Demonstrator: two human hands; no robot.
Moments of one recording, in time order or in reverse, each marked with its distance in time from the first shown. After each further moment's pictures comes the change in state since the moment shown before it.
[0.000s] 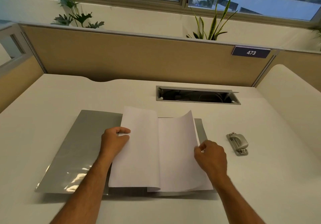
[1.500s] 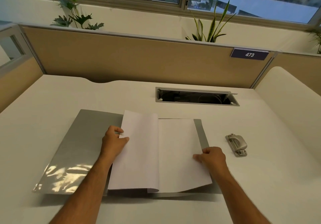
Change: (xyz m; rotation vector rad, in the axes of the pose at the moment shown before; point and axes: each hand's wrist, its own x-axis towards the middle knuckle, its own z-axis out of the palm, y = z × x) left_hand 0.009 -0.011 0.004 0.039 -0.006 -0.083; right_hand 0.020 0.031 0.009 0.320 -0.231 0.261
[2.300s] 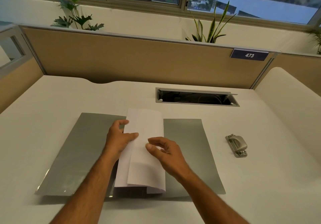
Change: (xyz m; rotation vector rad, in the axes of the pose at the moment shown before) left_hand -0.014 0.031 0.001 -0.235 -0.111 -0.027; right_hand -0.080 -0.082 0.074 0.151 -0.400 -0.424
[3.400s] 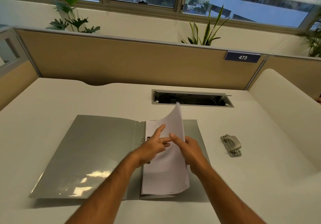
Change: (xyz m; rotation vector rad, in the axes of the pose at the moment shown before) left_hand -0.044 0.019 0.076 0.185 -0.754 0.104; right_hand 0.012 0.032 -0.060 0.085 0.219 0.249
